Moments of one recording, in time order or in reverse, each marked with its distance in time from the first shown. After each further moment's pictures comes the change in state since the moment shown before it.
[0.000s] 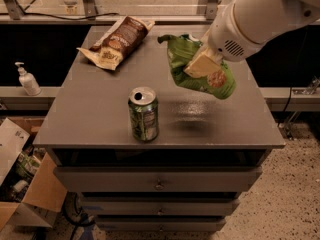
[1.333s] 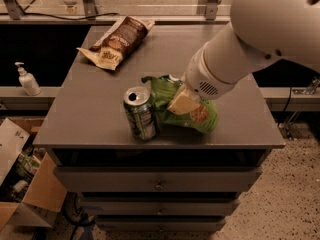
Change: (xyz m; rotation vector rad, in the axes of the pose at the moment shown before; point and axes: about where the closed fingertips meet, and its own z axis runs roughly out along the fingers) arm 0.015 0.072 0.051 -0.136 0.062 -0.015
